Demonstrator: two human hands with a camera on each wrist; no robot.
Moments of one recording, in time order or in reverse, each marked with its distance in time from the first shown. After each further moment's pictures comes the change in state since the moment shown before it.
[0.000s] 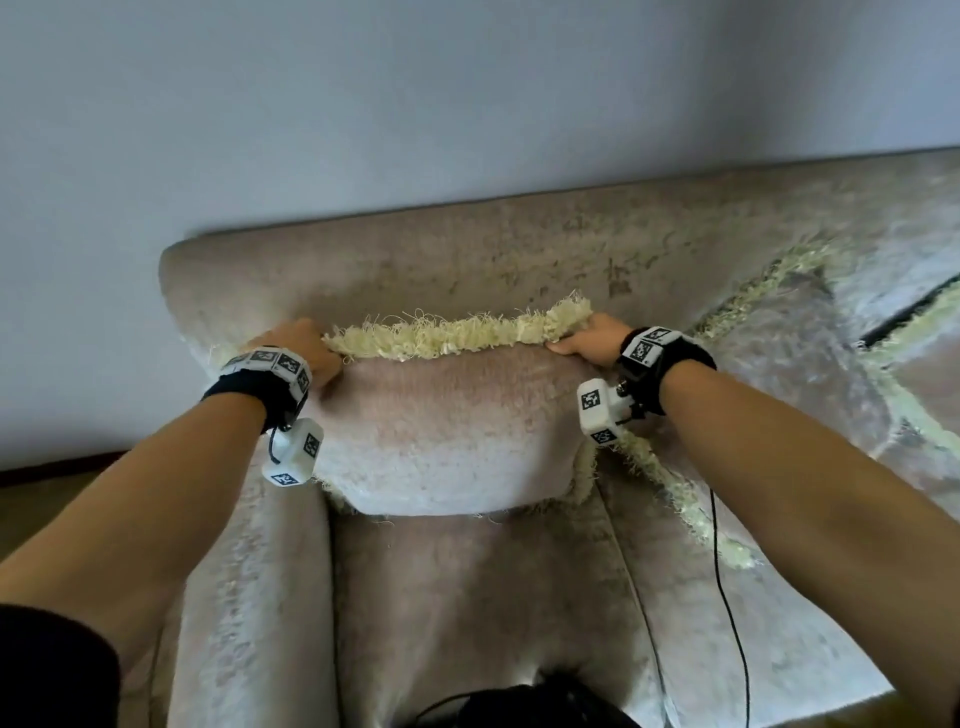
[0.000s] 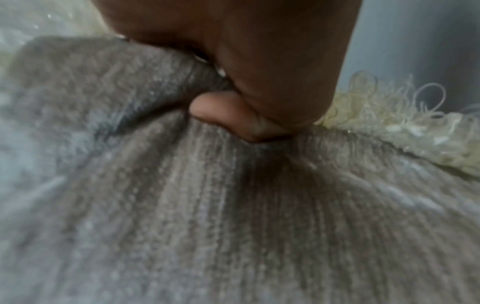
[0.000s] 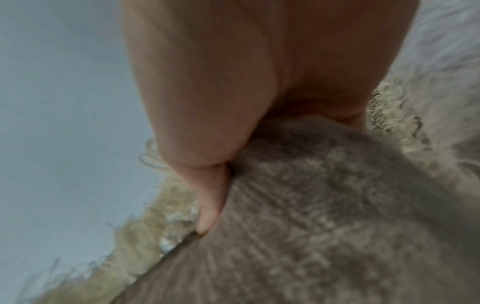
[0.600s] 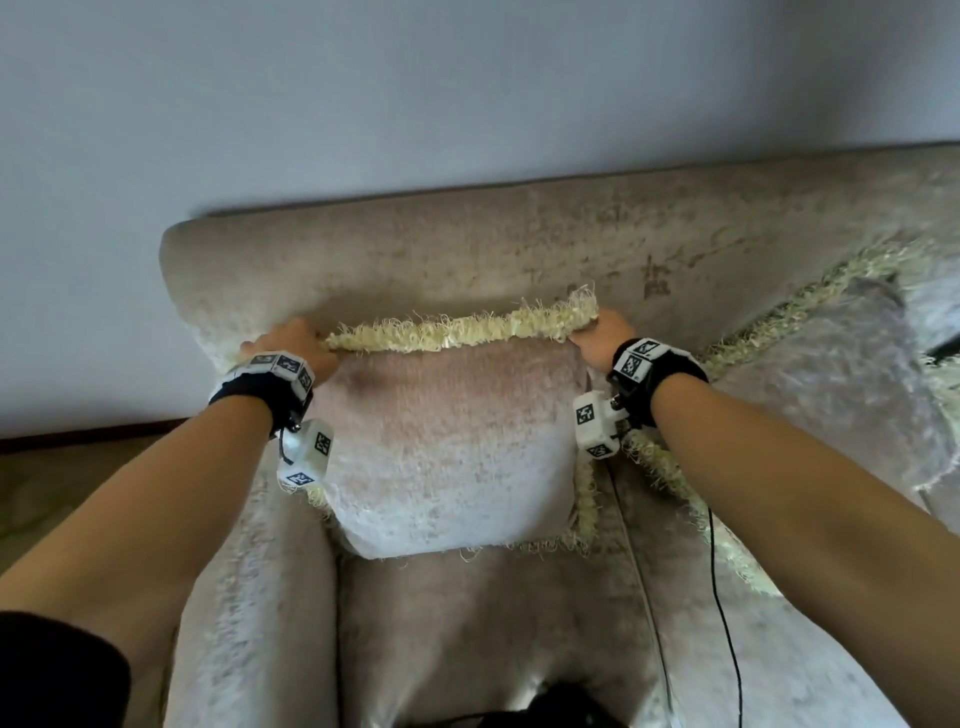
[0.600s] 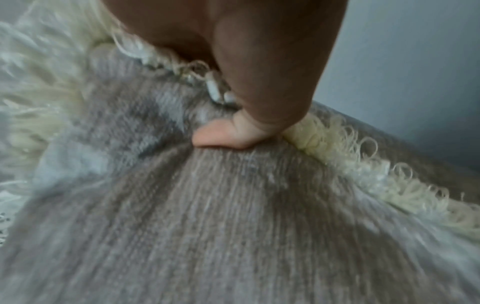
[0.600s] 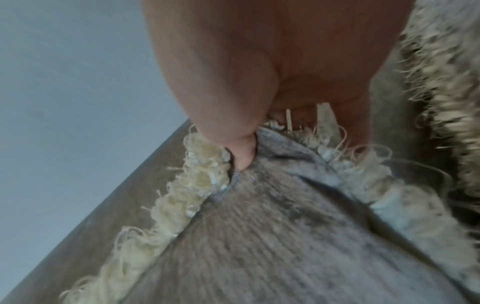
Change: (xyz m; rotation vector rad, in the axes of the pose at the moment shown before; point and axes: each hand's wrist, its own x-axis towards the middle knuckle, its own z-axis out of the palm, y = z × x) left_hand 0.041 -0.015 0.032 -0.093 0.052 -0.146; right_hand 0.086 0.022 0.028 0.105 0.183 0.013
